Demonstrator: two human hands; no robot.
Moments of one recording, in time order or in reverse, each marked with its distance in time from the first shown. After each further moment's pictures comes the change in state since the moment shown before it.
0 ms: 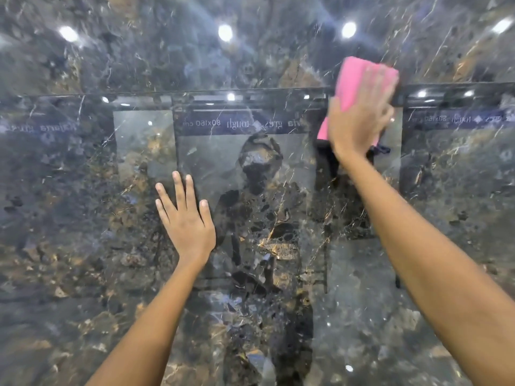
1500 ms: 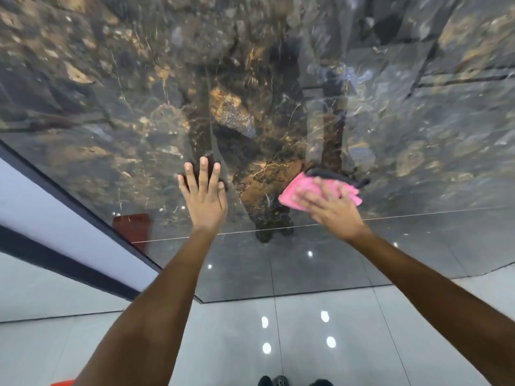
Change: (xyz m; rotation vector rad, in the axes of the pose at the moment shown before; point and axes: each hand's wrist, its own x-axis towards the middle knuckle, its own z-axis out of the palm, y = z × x) left_hand -0.293 -0.272 -0.050 -0.018 -0.362 0.183; right_hand -0.562 0.144 -0.005 -0.357 -0.871 -1.113
